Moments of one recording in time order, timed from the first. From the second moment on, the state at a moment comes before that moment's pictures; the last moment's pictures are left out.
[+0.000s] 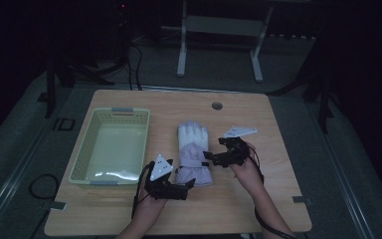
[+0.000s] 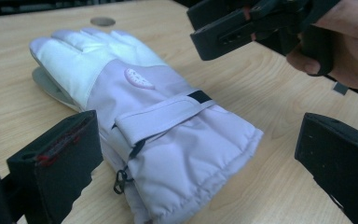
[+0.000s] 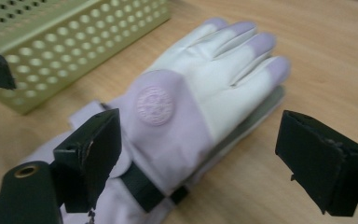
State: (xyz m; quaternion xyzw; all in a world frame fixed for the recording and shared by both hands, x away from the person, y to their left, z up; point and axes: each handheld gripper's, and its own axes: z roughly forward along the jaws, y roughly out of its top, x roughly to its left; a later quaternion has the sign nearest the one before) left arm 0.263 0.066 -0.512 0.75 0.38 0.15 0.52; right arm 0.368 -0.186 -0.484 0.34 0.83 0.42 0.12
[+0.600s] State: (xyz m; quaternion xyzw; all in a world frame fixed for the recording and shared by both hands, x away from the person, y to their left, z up) left arm 0.303 0.033 -0.506 0.78 0.41 0.14 0.46; right arm 0.400 -0.188 -0.497 0.38 0.80 0.45 0.08
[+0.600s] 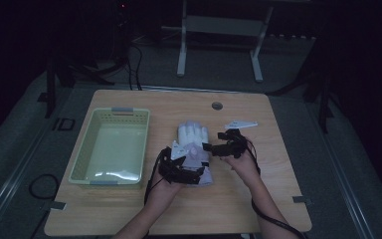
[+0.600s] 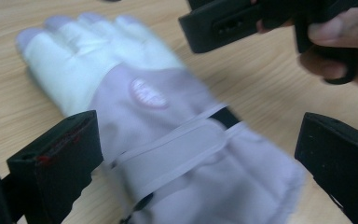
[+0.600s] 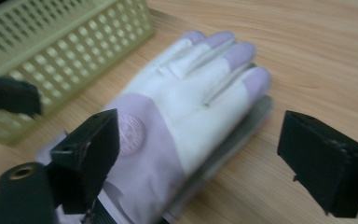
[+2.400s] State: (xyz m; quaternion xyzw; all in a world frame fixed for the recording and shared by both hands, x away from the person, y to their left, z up) left arm 0.327 0.046 -0.527 0.79 0.48 0.03 0.37; right arm 0.397 -0.158 -0.519 0.41 0.83 0.38 0.01
